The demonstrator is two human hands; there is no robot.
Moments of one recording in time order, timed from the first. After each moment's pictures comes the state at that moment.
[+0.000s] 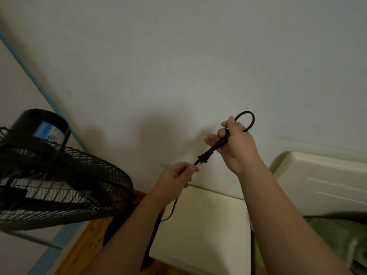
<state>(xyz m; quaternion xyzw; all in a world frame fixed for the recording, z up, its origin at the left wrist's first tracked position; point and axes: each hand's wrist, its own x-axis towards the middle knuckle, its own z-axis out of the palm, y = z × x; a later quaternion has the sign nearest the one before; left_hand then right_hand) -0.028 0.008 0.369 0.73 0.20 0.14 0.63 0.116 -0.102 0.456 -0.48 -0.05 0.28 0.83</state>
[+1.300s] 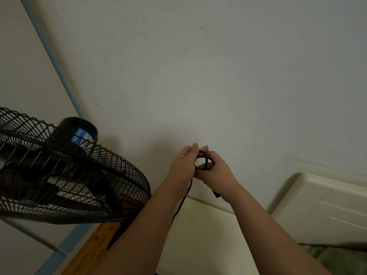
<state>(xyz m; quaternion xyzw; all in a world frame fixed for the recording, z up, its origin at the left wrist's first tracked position) -0.016 0.006 0.449 0.57 0.27 0.25 0.74 0.063 -0.078 0.430 -0.71 -0.30 0.28 0.57</state>
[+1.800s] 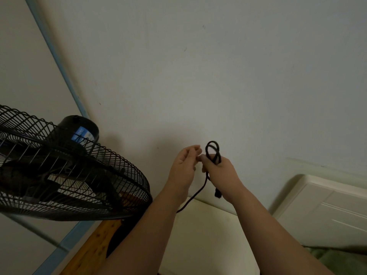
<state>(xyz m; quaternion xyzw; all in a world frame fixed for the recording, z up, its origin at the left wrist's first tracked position) -0.017 0.002 0.433 0.58 0.27 0.28 0.72 0.072 -0.080 0.428 -0.74 -0.27 0.24 0.57</state>
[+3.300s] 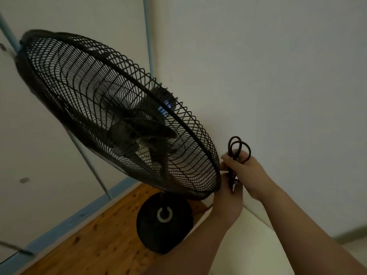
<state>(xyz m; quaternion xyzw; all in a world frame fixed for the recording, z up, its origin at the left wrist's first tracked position) -0.082 0.000 0.367 0.60 0.43 0.27 0.61 0.008 0.007 0.416 -0.64 -0.36 0.40 0.55</state>
